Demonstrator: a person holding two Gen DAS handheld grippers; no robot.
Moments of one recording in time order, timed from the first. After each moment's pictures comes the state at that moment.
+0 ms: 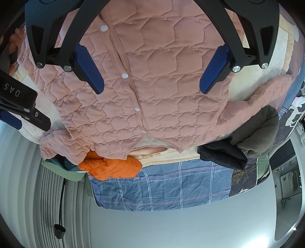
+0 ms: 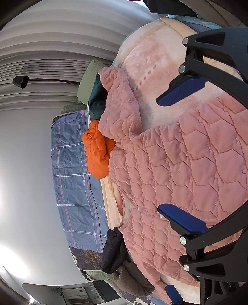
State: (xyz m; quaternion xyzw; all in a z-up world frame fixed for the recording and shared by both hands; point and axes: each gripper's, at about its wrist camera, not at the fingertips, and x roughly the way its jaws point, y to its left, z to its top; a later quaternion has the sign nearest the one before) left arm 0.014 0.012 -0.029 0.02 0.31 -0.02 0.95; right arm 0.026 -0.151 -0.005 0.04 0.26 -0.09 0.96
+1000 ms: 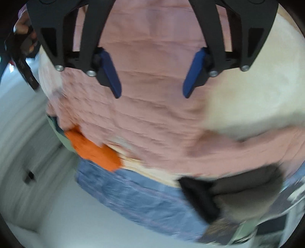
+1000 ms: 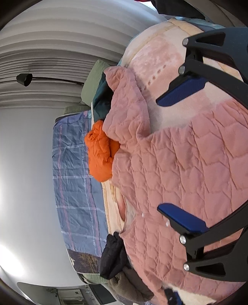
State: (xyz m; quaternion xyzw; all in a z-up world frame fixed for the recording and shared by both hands) left arm 0.044 0.180 -0.068 -0.24 0.36 -0.03 0.90; right arm 0.052 -0.157 -0.009 0.01 0.25 -0.11 0.96
